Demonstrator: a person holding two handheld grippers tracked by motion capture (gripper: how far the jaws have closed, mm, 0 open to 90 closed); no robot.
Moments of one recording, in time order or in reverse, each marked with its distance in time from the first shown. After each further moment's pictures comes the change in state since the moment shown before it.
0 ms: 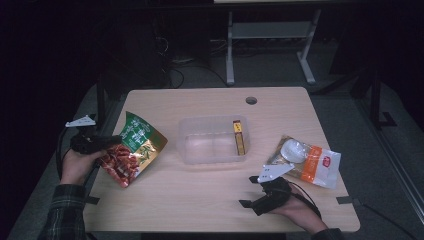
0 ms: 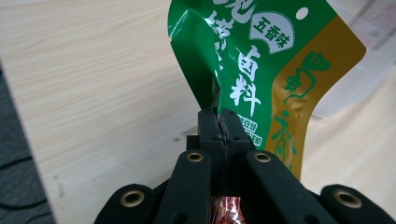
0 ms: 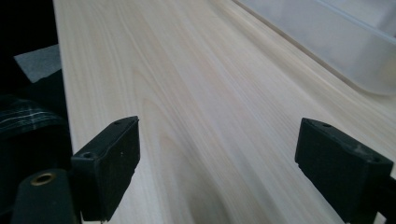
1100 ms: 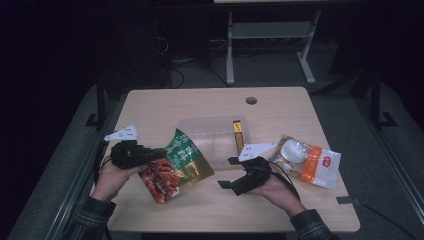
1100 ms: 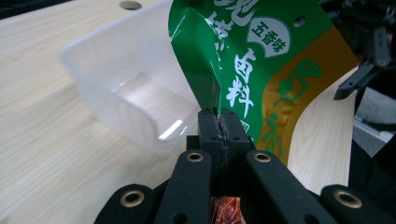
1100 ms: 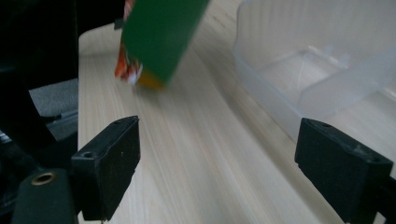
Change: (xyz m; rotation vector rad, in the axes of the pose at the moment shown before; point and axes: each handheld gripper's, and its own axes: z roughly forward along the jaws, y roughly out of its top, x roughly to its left) left arm -0.139 0.027 0.044 -0.015 -0.292 0.204; right arm -0.004 0.070 0.018 -0.120 0.069 -0.029
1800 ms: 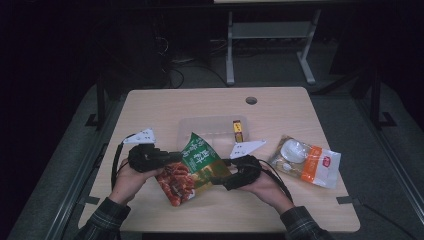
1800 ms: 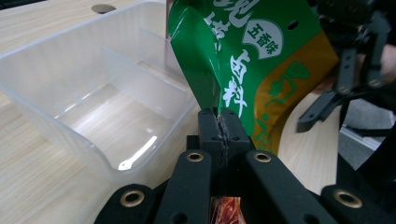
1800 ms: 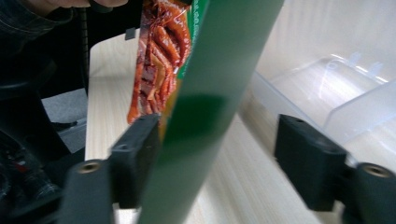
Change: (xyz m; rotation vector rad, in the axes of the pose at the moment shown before) left arm -0.015 0.004 0.026 -0.034 -0.045 -0.020; right arm -0.002 0.006 0.023 -0.013 0.058 0.018
